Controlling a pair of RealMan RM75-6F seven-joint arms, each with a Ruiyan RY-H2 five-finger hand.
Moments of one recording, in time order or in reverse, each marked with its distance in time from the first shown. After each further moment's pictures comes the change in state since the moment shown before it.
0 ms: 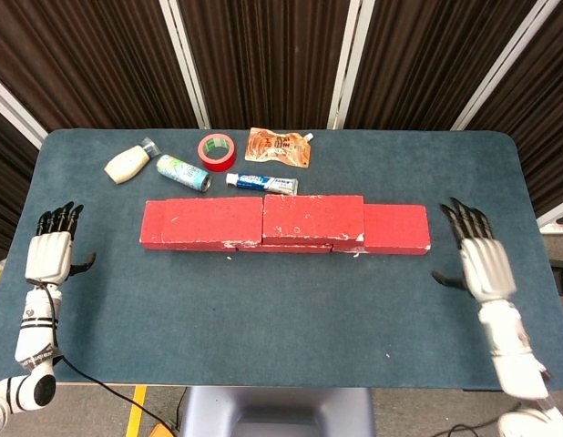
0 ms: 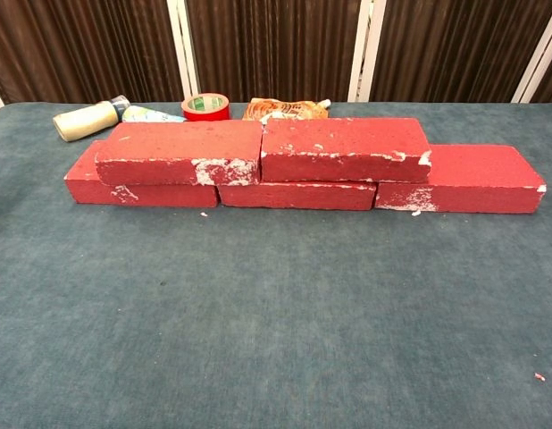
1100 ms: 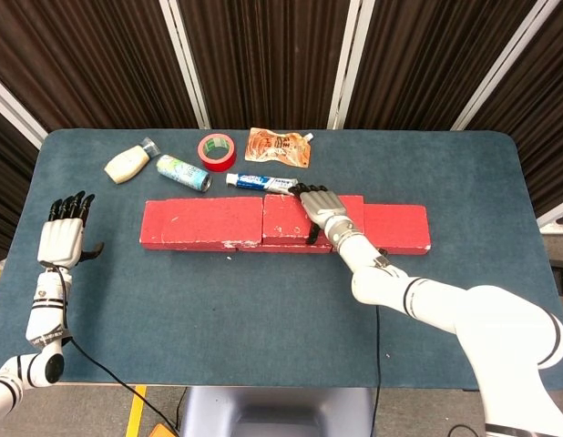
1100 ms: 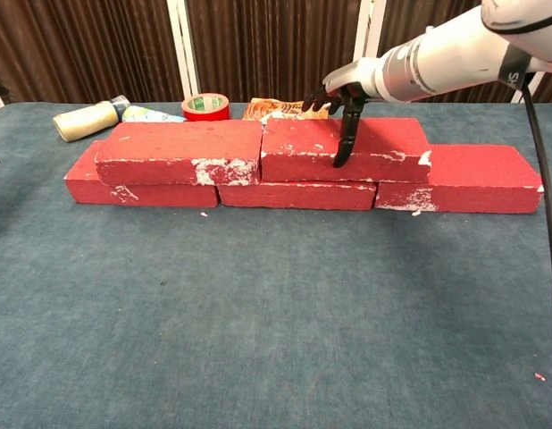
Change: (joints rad) left arm -0.090 -0.066 -0.016 0.163 -0.007 -0.111 -0.021; right arm 0.900 -0.310 0.103 0.500 0.955 -1.060 -0.305
